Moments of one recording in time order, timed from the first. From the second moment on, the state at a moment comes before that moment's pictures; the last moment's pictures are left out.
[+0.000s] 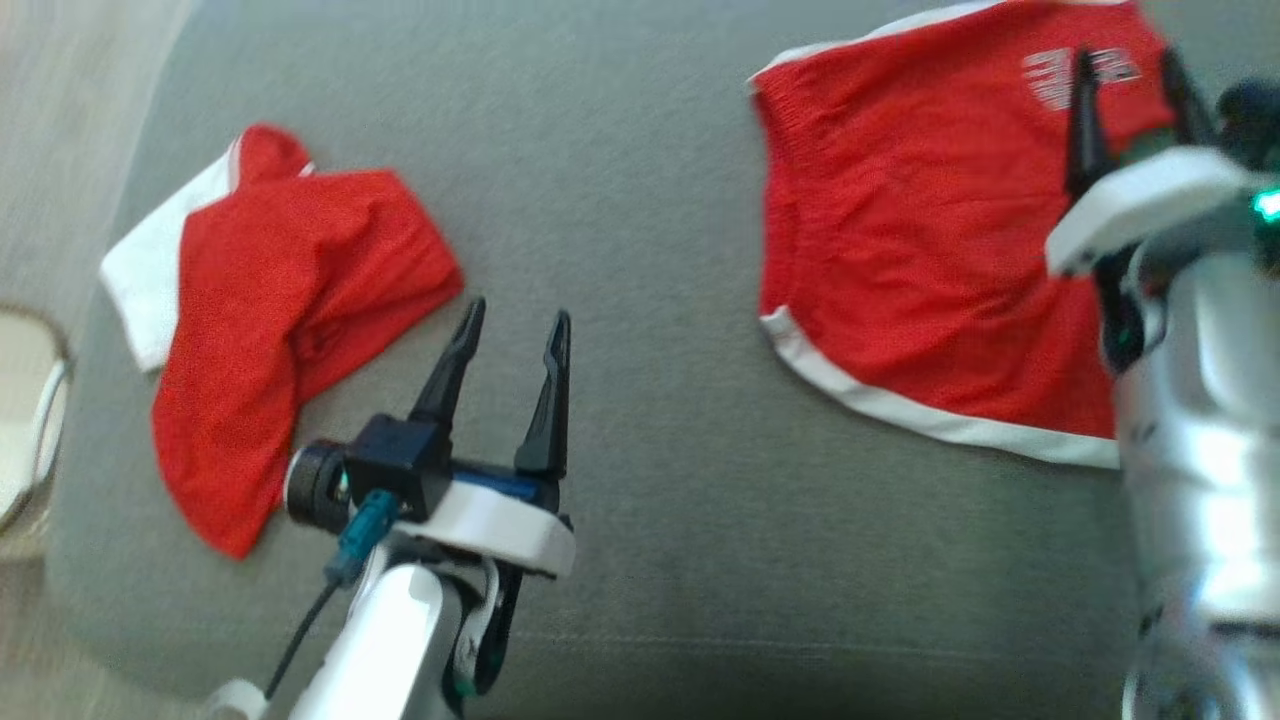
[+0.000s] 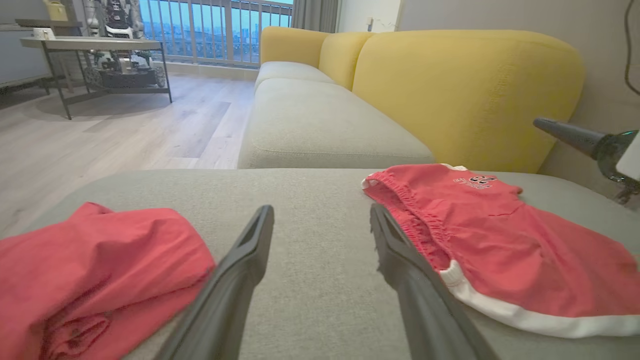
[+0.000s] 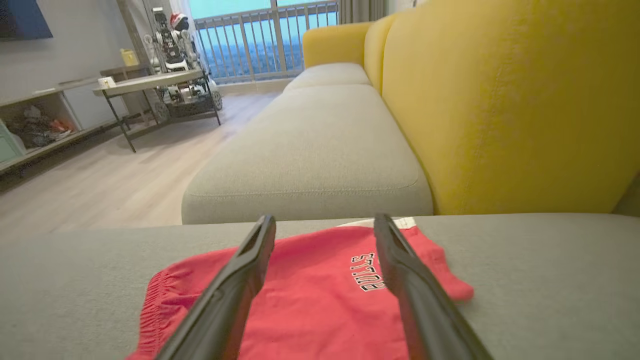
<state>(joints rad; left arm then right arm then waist) -0.21 0.05 -0.44 0.12 -0.22 0.11 -0.25 -0.86 -0.08 -0.30 0.89 -0.07 0.13 -0.25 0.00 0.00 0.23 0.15</state>
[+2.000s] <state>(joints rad) -0.55 0.04 -0.63 0.71 -0.69 0.14 -0.26 -0.26 -0.05 -0.07 0.48 0.47 0.13 -0.25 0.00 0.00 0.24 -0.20</state>
